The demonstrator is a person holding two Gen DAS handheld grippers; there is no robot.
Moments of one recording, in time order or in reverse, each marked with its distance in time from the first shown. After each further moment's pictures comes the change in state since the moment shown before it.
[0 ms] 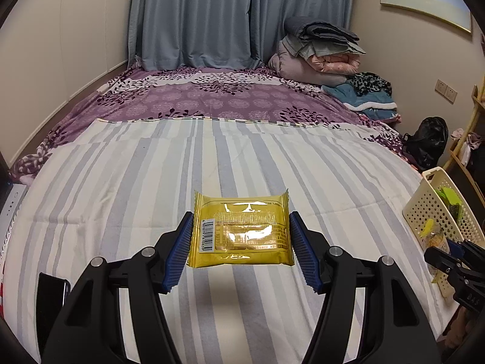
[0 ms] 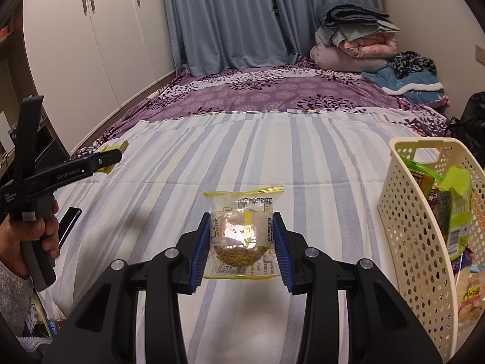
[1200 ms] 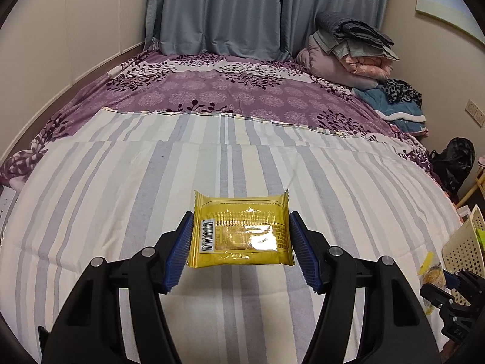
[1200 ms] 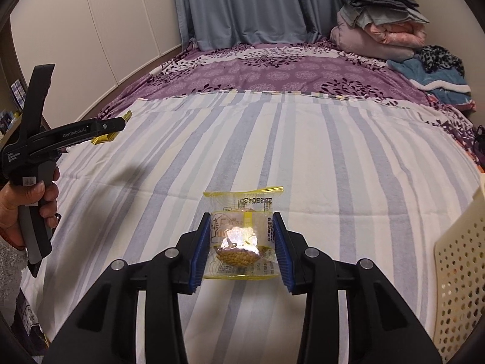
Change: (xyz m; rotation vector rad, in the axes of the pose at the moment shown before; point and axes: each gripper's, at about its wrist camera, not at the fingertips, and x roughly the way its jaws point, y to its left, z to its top) left arm 0.101 0.076 0.061 -0.080 0.049 0.053; right arm 0.105 0.029 0.039 -0.059 0.113 0.031
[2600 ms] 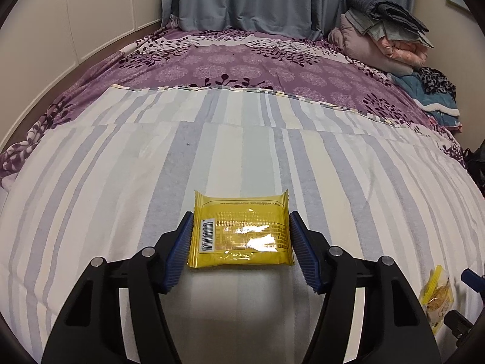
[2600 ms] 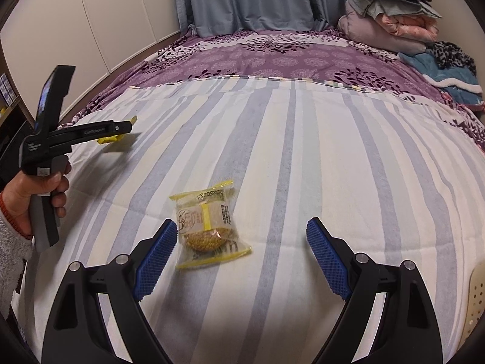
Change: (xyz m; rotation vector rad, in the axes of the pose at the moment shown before) left arm 0.105 0.055 0.016 -0.022 0.093 0.110; right arm 0.091 0.012 0.021 -0.019 0.070 0.004
